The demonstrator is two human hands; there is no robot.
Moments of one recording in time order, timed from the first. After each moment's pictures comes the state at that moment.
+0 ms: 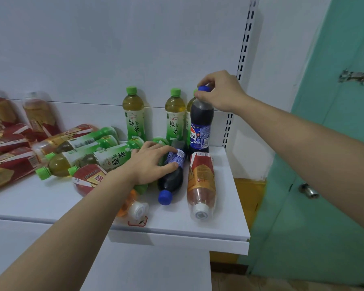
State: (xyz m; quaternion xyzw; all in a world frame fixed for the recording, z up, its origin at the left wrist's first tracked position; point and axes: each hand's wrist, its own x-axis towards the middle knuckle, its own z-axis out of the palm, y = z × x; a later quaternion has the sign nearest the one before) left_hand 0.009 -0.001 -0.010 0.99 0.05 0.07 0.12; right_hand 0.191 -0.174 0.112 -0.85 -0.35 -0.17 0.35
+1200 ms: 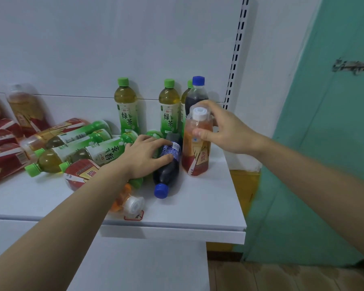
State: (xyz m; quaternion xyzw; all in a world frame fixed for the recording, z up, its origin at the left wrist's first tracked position) left_hand 0.010 0.000 -0.011 0.99 0.05 0.08 0.12; right_hand 0.114 -0.230 0.045 -0.78 -0.48 -0.01 0.41
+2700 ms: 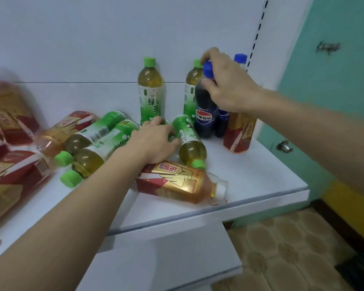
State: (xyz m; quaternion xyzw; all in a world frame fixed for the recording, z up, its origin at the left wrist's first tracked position) left_hand 0.003 0.125 -0.014 0.99 -0.06 0.07 0.09; right_hand 0.057 -0.075 0.086 -0.90 -0.30 -0.25 0.19
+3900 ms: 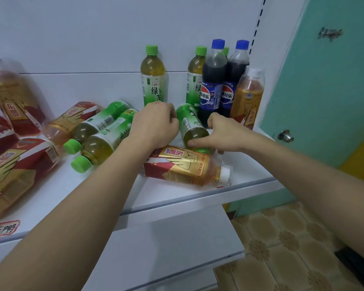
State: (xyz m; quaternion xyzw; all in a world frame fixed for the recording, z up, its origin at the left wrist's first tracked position) left_hand -0.012 0.123 -0.008 0.96 -0.06 0.23 0.15; right_hand 0.011 -0.073 -0.010 -0.96 -0.15 0.06 0.24
